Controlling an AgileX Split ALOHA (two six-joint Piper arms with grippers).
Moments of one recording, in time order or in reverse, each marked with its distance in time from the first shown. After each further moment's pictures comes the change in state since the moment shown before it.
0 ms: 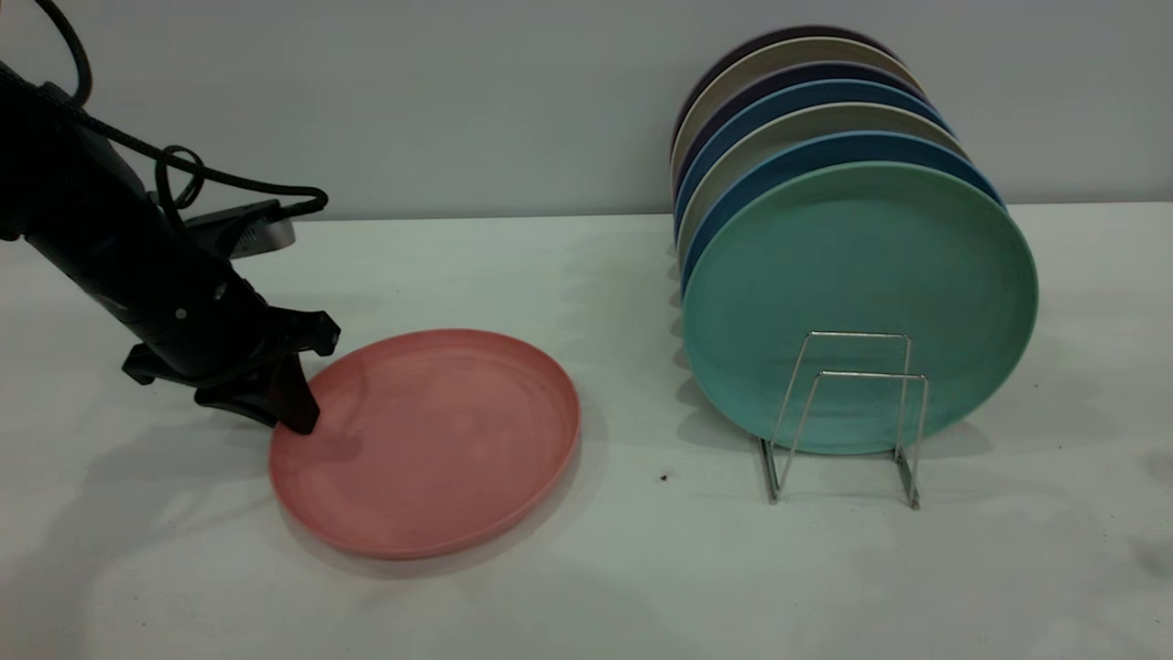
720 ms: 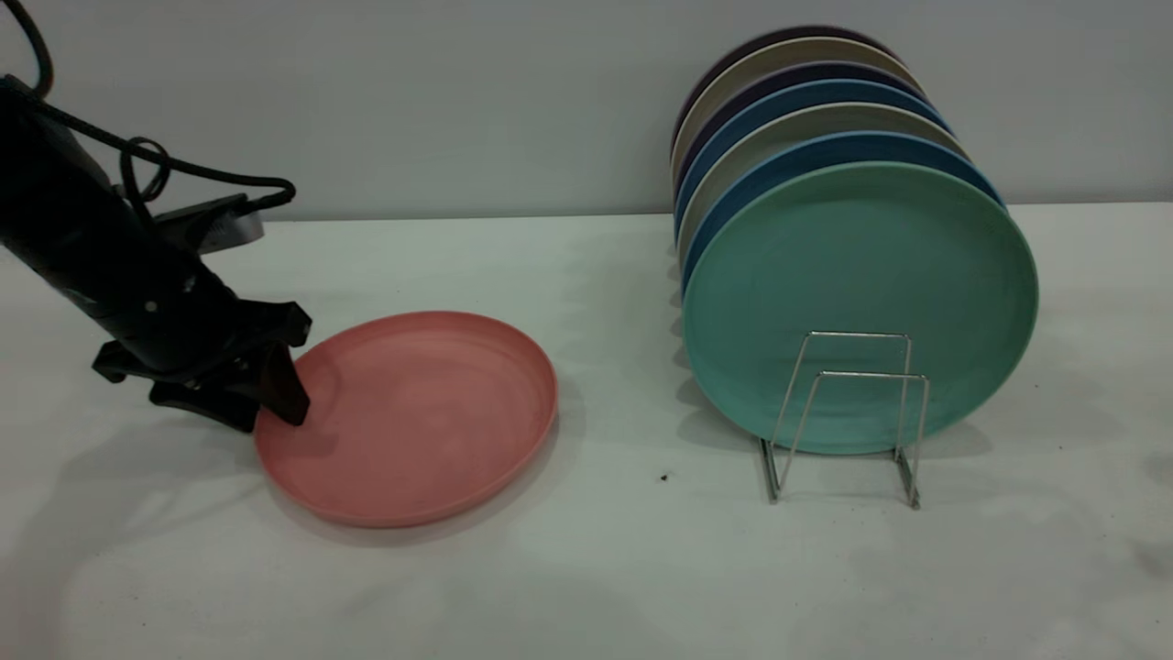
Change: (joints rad) left arm 0.034 -0.005 0.001 -0.005 0.013 -0.003; right arm 0.000 0.000 0.000 -0.001 0.005 0.001
